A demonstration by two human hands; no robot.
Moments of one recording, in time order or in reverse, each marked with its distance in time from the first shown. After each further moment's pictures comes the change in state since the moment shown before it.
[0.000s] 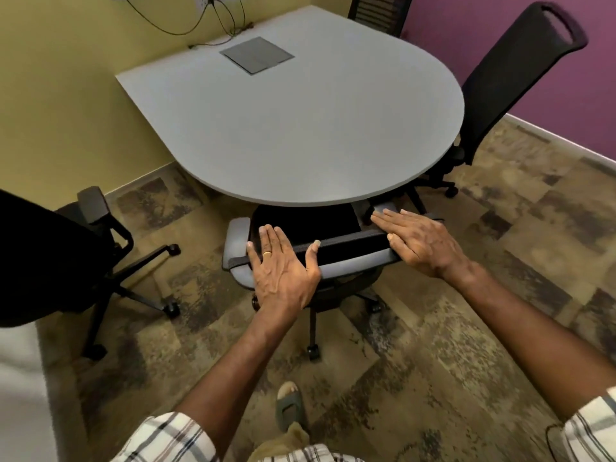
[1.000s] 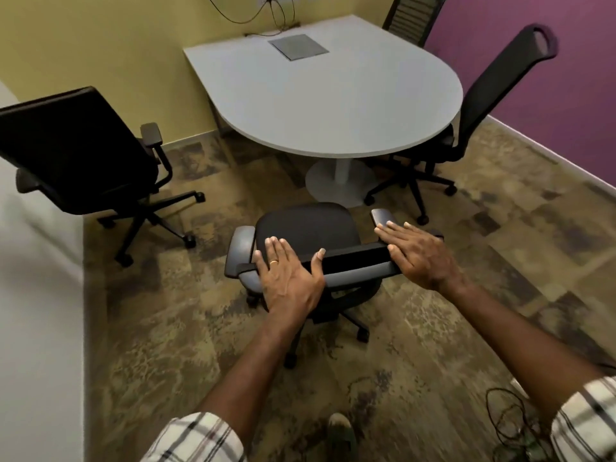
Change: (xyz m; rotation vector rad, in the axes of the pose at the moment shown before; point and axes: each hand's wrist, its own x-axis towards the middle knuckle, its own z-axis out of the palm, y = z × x) left_hand -0.356 0.017 0.031 -0.030 -0.019 -0.173; right_hand -0.307 -0.103 -0.013 -0.033 -0.012 -0.059
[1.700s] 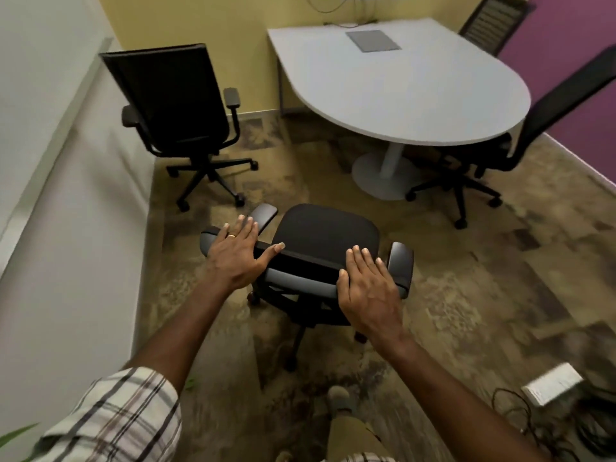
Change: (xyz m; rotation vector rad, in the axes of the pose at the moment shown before) left_hand -0.150 -0.251 -0.029 0.077 0.039 0.021; right_hand -0.138 -0.284 0.065 0.029 0.033 0.060
